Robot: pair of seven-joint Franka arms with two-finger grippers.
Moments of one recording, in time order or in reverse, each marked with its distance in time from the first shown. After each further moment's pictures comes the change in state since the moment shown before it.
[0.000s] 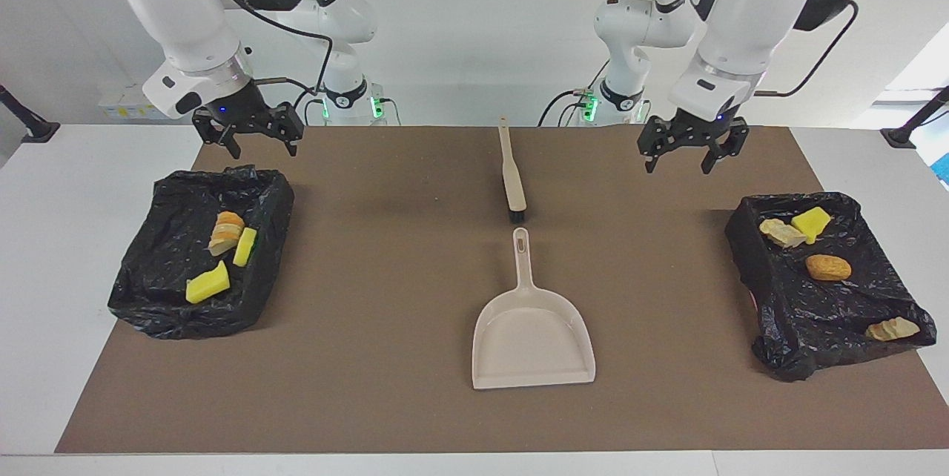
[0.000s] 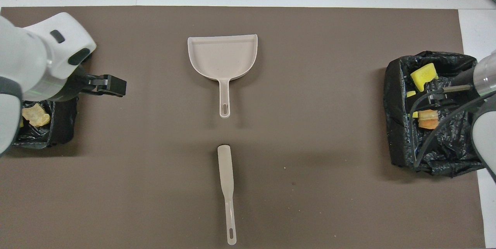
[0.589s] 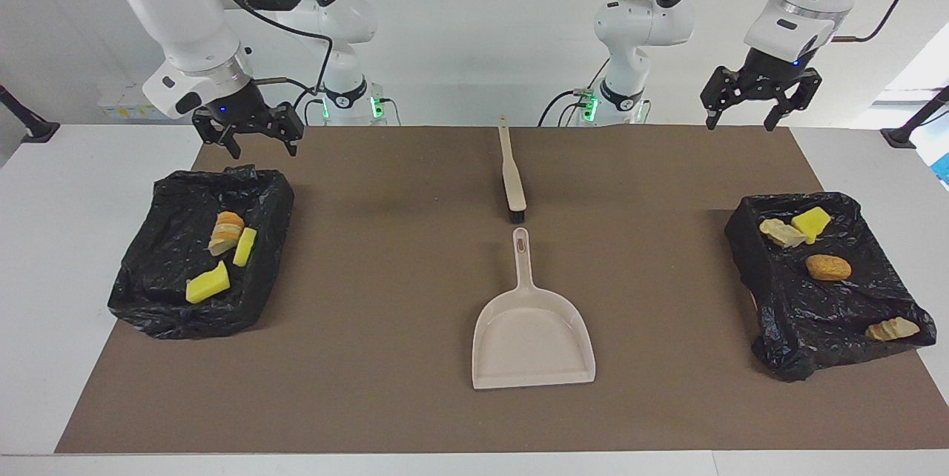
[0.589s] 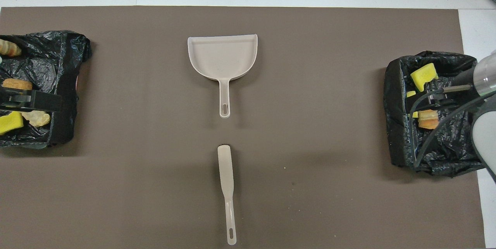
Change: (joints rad) left arm 0.112 -0.101 0.004 0.003 -0.001 -0.102 0.114; right arm 0.000 0.000 0.000 0.000 0.000 0.000 0.000
